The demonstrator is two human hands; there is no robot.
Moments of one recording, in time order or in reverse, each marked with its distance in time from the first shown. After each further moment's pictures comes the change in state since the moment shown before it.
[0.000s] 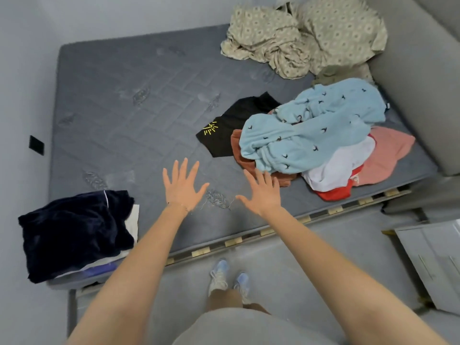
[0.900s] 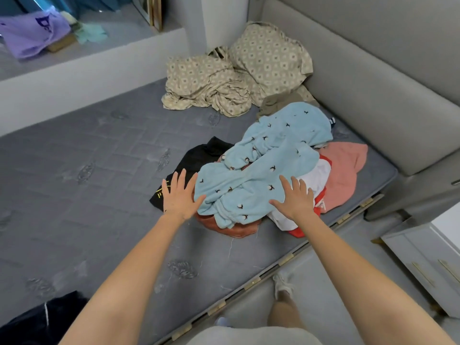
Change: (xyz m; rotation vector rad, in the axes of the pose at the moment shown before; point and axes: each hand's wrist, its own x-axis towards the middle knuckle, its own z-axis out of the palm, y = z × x) left_hand 0.192 0.194 -0.061 0.113 -0.010 0.257; right_hand 0.094 0.274 -0.079 0.207 0.108 0.399
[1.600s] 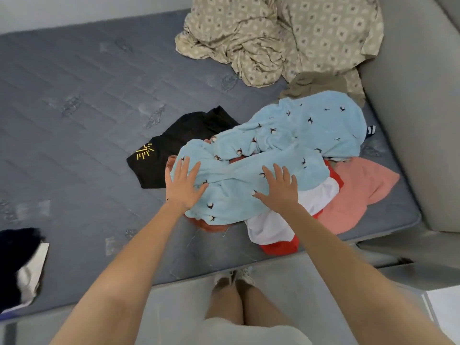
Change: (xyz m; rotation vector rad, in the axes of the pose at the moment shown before) left_hand 0.102 0.117 0.076 -0.149 -0.104 -0.258; right_hand 0.187 0.054 0.009 -0.228 -0.178 -0.375
